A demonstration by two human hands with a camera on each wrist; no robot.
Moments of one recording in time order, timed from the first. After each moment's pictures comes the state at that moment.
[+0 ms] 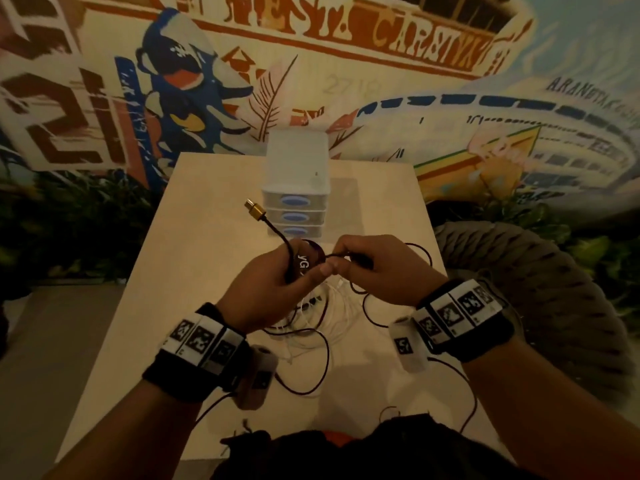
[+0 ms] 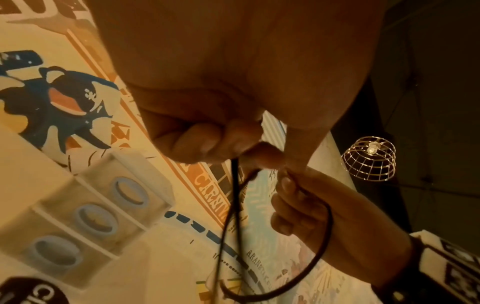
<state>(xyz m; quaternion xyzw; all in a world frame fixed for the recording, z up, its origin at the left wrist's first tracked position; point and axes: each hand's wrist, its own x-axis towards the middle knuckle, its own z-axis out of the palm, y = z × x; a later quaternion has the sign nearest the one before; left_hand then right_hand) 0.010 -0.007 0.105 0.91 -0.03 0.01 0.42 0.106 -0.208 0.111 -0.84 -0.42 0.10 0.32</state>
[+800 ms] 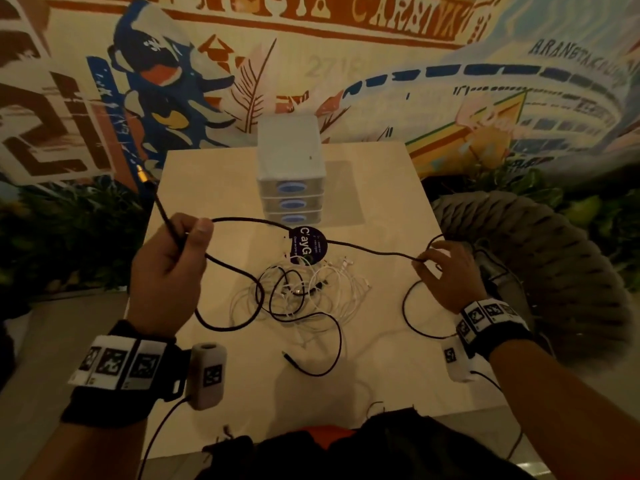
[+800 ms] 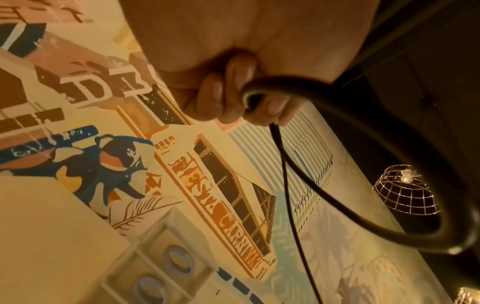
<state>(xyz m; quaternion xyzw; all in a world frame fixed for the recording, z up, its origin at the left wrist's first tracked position) -0.031 0.084 0.104 0.79 0.06 0.23 0.56 0.115 -0.335 -0.041 -0.98 -0.11 -0.05 0.18</state>
